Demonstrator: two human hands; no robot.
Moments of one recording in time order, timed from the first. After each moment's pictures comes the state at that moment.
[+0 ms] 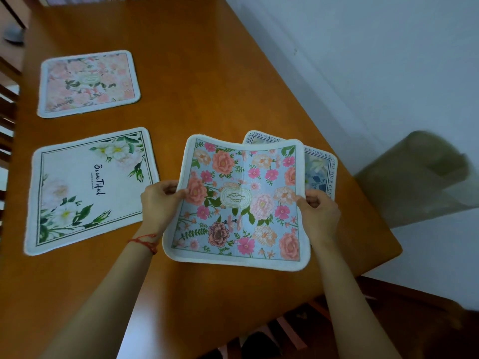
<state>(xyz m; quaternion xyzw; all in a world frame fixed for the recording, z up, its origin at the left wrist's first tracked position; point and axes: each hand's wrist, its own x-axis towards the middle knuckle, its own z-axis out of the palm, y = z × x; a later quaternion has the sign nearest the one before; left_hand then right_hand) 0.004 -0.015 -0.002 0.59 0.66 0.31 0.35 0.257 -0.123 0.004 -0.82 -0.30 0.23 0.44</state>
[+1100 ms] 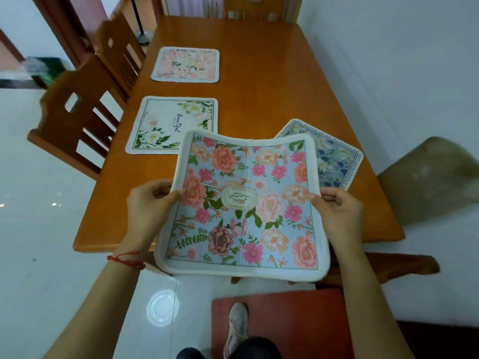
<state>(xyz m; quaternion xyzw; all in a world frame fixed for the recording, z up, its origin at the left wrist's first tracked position) -0.084 -0.277 0.066 0.48 0.69 0.43 0.32 0.211 -0.293 0.073 -0.69 -0.44 0.31 0.49</state>
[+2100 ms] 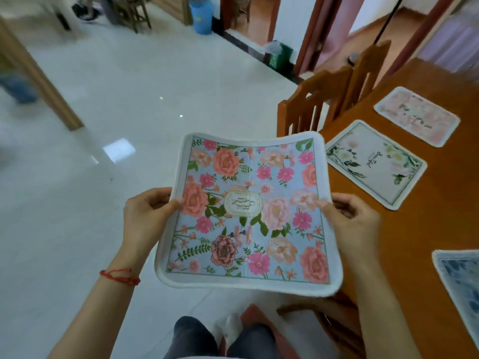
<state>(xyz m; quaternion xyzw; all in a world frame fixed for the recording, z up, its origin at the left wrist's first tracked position) -0.272 -0.527 0.070 0.09 0.81 0.56 0.14 -0.067 -0.309 0.100 -0.44 -0.70 0.48 0.29</state>
